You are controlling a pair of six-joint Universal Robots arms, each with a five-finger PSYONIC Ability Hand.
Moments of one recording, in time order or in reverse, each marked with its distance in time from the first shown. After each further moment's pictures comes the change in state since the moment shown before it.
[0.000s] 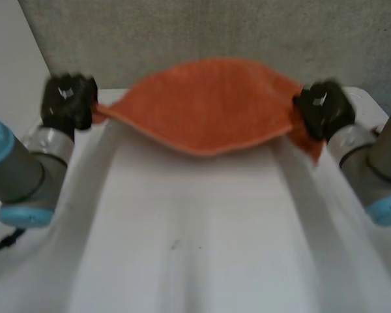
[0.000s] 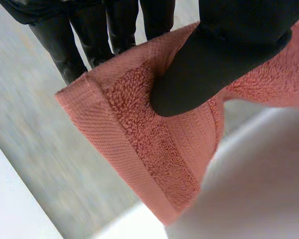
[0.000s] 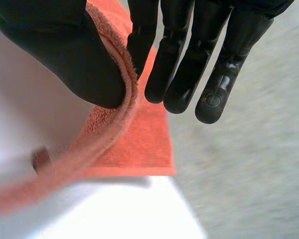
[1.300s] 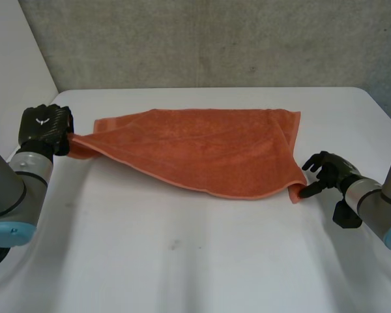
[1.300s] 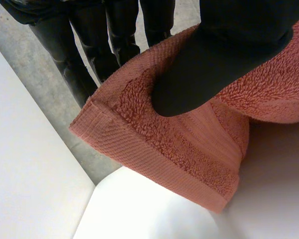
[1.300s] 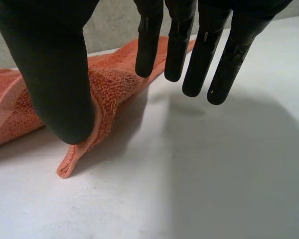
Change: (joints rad) left arm 0.132 -0.005 -0.092 -0.005 -0.002 -0.005; right arm -0.177 0.174 0.081 0.126 -0.025 0.974; left_hand 0.000 0.000 0.000 0.000 0.000; right_hand -0.472 -0.605 -0.612 -0.617 -0.596
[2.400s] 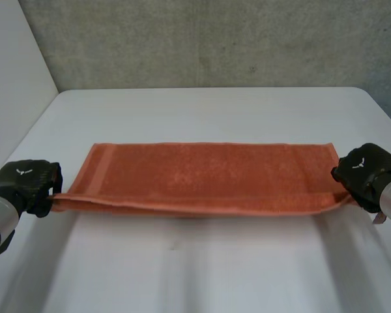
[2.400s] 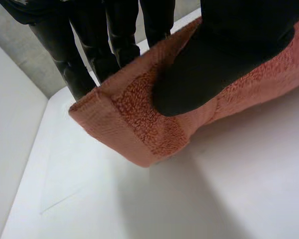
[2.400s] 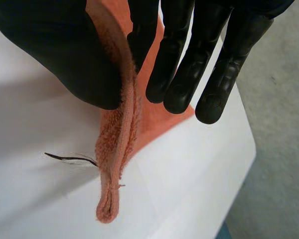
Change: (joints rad) left arm 0.077 0.437 -0.235 -0.657 0.054 0.116; right arm 0.046 -0.505 0.166 0.387 0.081 -1.333; left_hand 0.000 0.000 0.000 0.000 0.000; right_hand 0.450 0.601 0.613 0.616 0.584
